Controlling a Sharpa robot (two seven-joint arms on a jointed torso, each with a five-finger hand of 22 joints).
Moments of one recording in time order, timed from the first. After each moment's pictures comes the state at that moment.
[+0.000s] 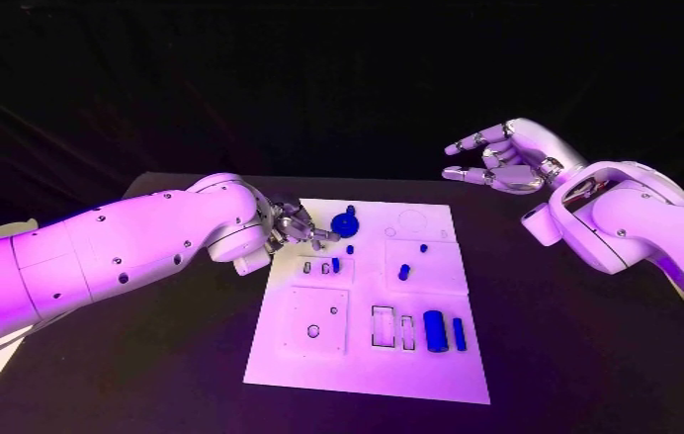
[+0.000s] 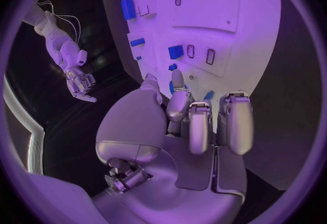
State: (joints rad) left arm 1.30 -0.76 -0.02 1.48 -0.89 0.01 -0.60; left_hand 1.14 0.01 -0.12 0.29 0.06 0.96 0.03 0.66 0.57 1.37 -0.04 1.24 1.17 1.47 -0.09 1.57 1.31 0.05 1.46 0.02 1.48 1.31; right arm 1.30 -1.00 0.04 1.62 -0.99 -0.42 0.12; right_hand 1.29 -0.11 0.05 0.20 0.13 0.99 0.15 0.07 0.07 1.46 0.06 1.31 1.31 1.47 -0.02 1.55 1.31 0.01 1.47 0.09 1.56 1.31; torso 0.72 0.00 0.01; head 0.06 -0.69
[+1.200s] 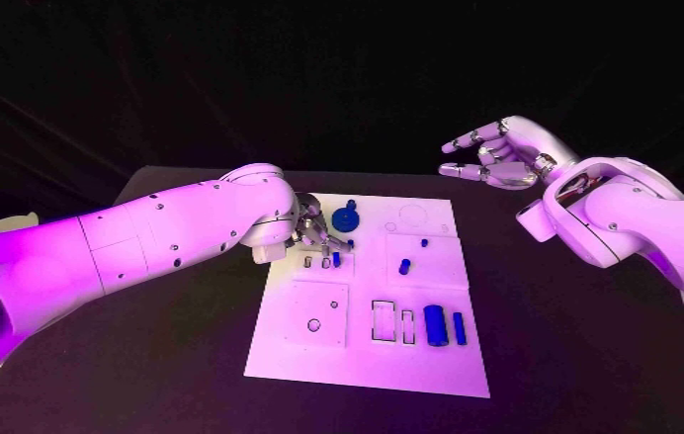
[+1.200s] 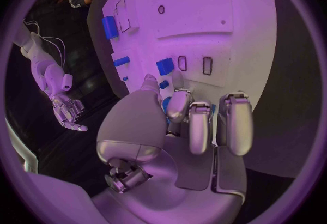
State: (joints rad) left arm 1.31 -0.61 -0.04 1.34 -0.98 0.19 -0.67; left_hand 1.13 0.02 -0.16 0.29 0.06 0.94 0.03 0.68 0.61 1.37 -0.04 1.24 1.17 1.47 -0.09 1.57 1.31 0.05 1.46 0.02 1.49 1.31; right arm 1.29 -0.97 0.04 1.59 -0.99 -0.41 0.11; right_hand 1.30 -0.10 0.03 0.21 0.17 0.99 0.14 0.07 0.07 1.46 0.06 1.31 1.31 1.47 -0.02 1.55 1.31 0.01 1.47 0.09 1.56 1.31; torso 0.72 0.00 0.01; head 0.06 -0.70
